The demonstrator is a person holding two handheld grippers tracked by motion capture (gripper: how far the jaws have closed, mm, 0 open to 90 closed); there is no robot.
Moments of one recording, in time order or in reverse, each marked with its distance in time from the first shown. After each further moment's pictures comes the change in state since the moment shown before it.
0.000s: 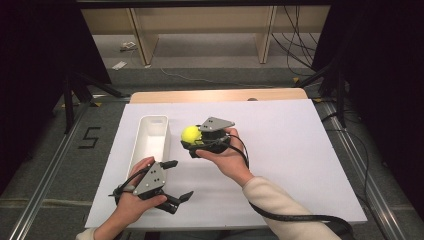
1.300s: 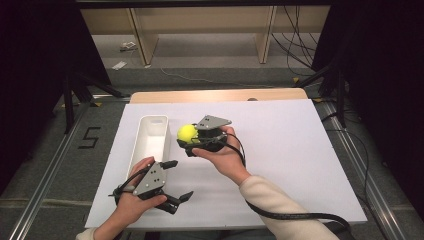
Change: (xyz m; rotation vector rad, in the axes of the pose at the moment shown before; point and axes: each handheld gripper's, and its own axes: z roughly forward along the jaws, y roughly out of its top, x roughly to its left) left arm 0.001 0.000 -0.001 -0.002 0.010 0.010; right arm 0.004 0.008 0.005 -0.012 0.016 0.006
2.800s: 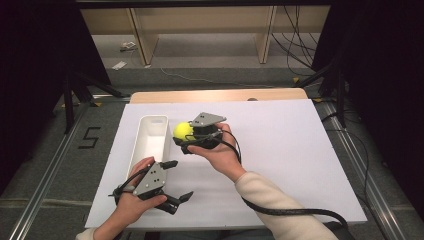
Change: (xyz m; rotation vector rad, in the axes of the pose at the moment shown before) left arm -0.001 0.000 0.000 0.006 -0.014 -0.006; right arm 0.002 0.010 0.009 0.009 0.004 -0.015
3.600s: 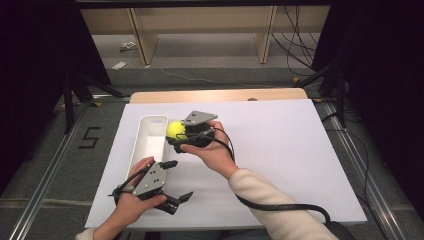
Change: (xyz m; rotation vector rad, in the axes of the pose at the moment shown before) left arm -0.001 0.000 -0.001 -0.004 -0.013 -0.008; right arm 0.009 0.011 0.014 0.004 0.024 -0.020
